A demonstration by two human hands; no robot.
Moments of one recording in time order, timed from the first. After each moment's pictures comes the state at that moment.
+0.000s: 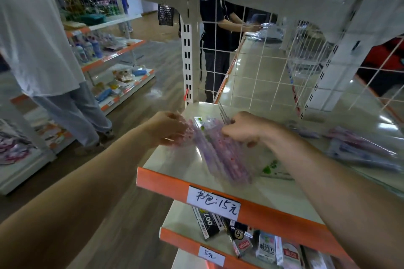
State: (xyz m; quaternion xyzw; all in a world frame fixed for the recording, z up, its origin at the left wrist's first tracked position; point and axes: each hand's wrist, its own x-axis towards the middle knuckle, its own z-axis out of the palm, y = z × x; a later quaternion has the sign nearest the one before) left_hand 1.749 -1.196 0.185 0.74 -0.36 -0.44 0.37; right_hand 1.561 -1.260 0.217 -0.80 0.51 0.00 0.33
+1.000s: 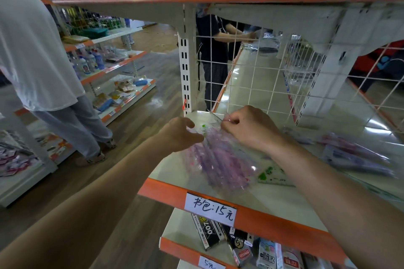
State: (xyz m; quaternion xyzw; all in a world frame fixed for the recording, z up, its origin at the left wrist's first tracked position) left_hand 1.708 -1.192 0.203 0.80 -0.51 -0.22 0.24; right_hand 1.540 -1.262 0.216 -0.86 0.44 -0.21 0.15
